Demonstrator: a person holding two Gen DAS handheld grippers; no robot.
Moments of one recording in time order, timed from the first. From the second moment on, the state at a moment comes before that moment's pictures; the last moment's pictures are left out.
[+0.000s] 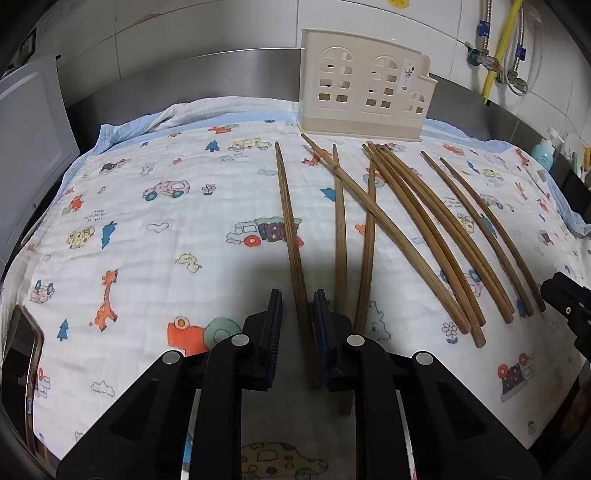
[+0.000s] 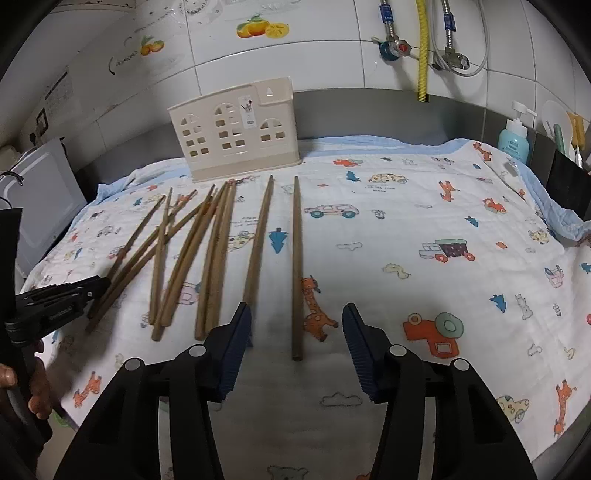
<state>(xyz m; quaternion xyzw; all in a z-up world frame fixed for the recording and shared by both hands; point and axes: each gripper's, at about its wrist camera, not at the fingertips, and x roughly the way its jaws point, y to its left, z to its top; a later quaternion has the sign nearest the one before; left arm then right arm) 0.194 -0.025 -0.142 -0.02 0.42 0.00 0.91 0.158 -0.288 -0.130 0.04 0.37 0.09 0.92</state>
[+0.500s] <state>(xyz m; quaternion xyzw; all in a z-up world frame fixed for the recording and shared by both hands) 0.193 -0.025 -0.142 -0.02 0.41 0.00 0.91 0.174 -0.279 -0.143 0.03 0.39 0.09 0.91</state>
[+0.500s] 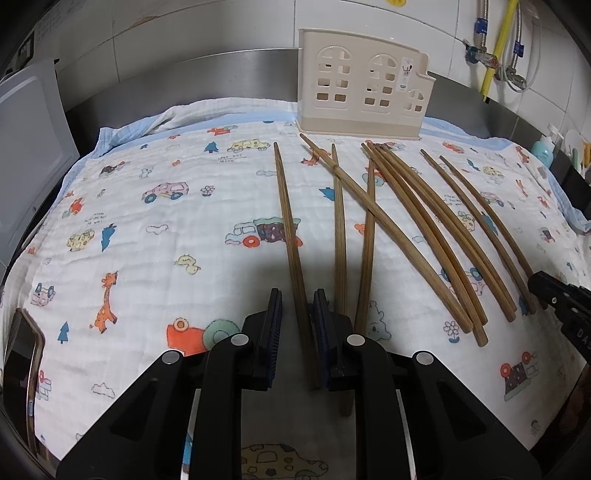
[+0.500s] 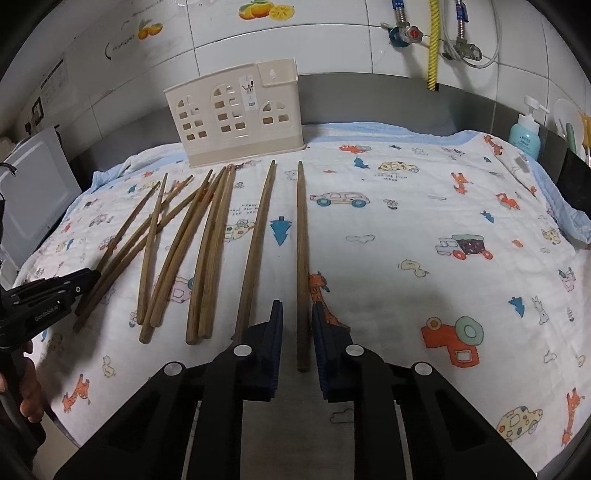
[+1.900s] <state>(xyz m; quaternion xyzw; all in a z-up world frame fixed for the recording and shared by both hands) 0.169 -0.002 -0.018 -0.02 0.28 -0.07 0.96 0.181 -0.272 0.022 -0.03 0.28 0.17 0.95</state>
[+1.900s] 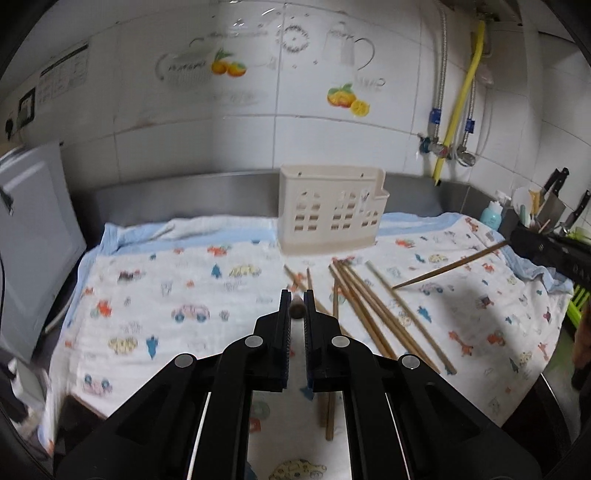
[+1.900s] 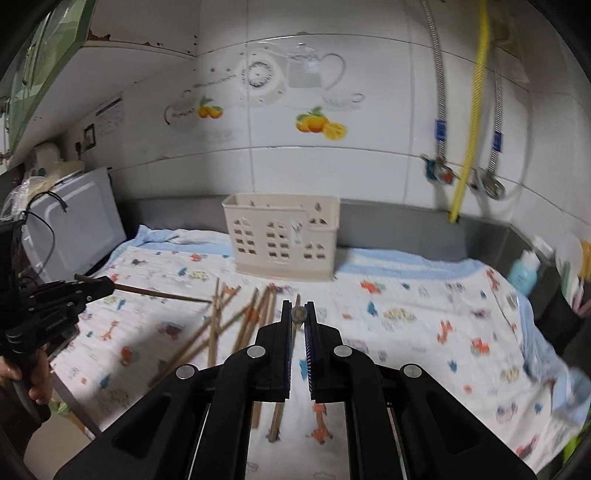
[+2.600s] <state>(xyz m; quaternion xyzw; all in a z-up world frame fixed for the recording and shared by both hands) 0.219 -0.010 0.051 0.00 0.24 -0.10 0.96 0.321 -0.257 0.141 -0.08 0.28 0.15 0.95</state>
